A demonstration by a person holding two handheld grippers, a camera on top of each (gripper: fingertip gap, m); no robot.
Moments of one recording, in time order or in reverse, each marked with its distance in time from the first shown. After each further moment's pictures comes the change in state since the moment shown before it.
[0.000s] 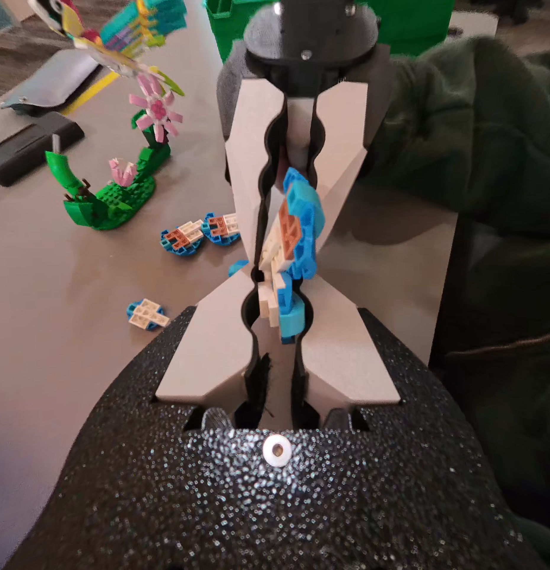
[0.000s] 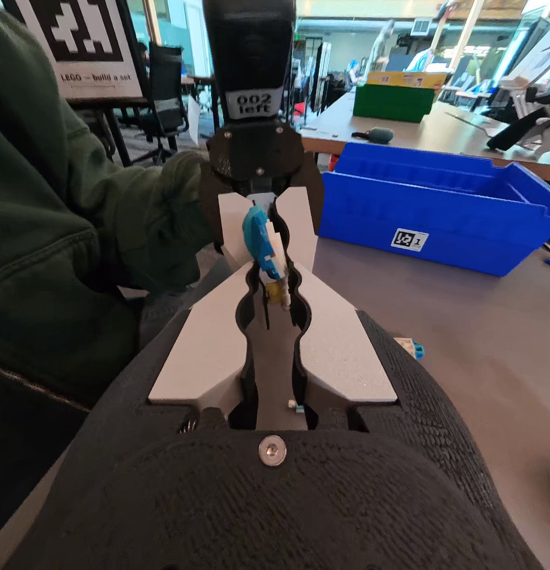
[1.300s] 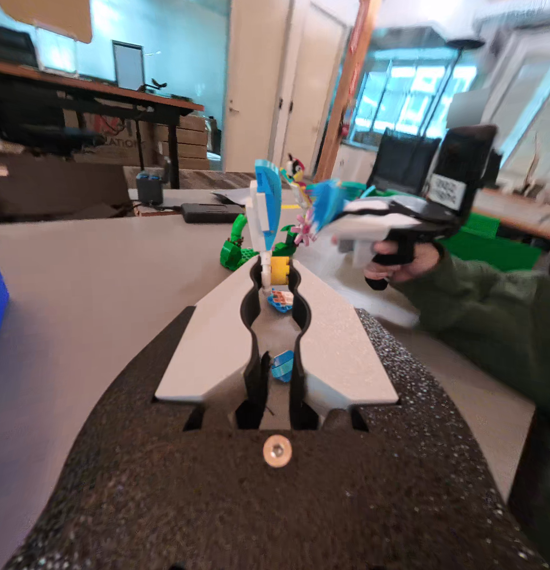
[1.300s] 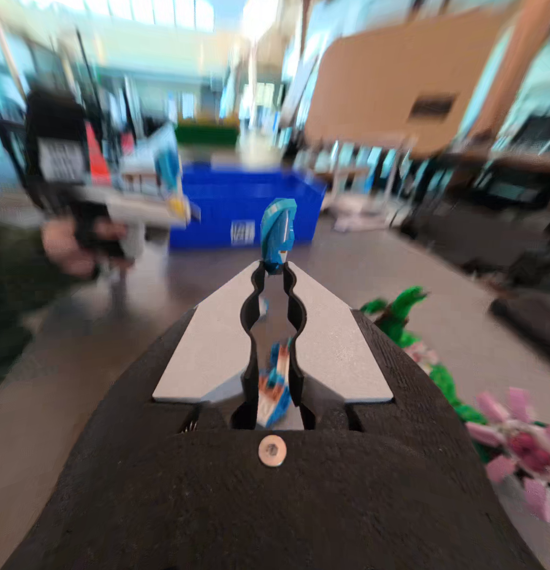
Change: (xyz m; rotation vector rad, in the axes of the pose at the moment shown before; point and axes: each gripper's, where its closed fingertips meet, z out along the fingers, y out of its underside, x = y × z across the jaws) left arm -0.081 -0.019 -0.055 0.526 -0.403 -0.365; right arm 0.101 0.002 -0.077 0.058 0.558 0.054
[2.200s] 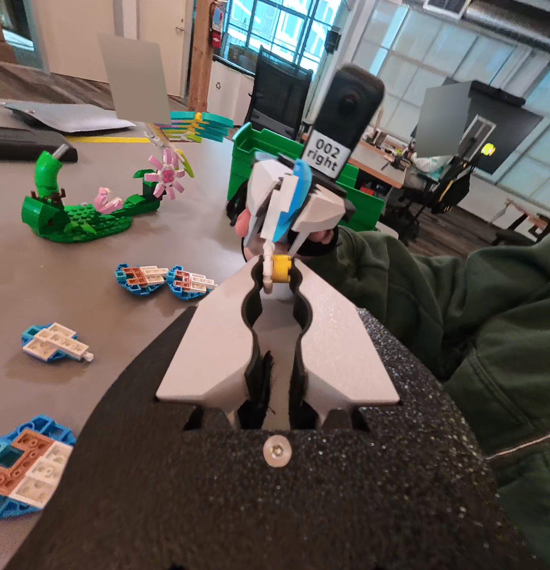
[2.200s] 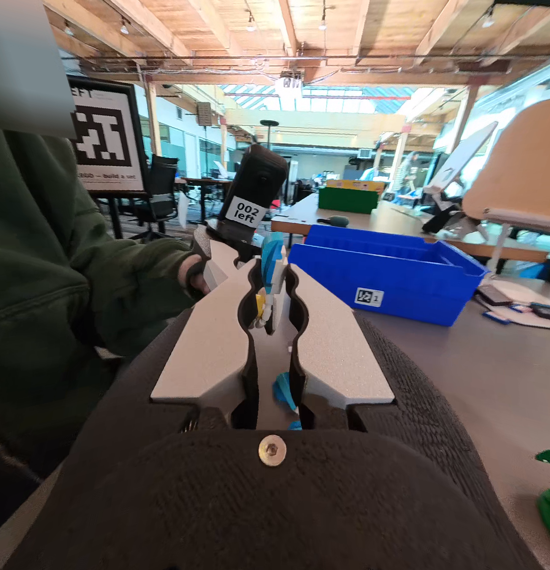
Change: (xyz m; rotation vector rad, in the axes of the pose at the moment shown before) left arm 0.098 0.028 0.014 -0.218 0.418 -0.145; right arm -0.101 -0.033 -0.004 0.248 -0.482 -0.008
